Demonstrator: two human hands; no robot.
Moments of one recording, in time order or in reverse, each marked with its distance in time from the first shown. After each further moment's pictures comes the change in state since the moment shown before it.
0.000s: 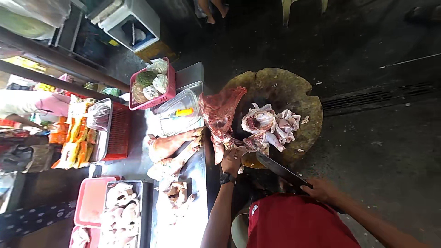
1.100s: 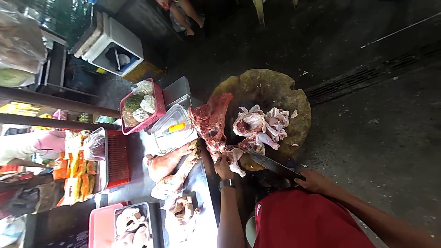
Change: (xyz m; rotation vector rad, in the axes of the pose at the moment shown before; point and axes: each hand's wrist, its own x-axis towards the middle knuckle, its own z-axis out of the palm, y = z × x) left_hand 0.009 0.013 -0.004 -1.169 0.315 -0.299; right_hand 0.018 -0.012 0.017 0.060 0.052 0.023
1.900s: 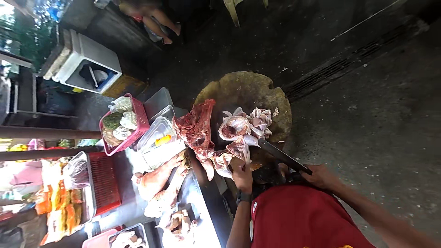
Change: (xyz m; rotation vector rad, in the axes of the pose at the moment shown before) left_hand -0.092 -0.033 0.042 0.920 -0.290 0.404; right_hand -0.031 0.054 0.008 0.149 0.288 0.122
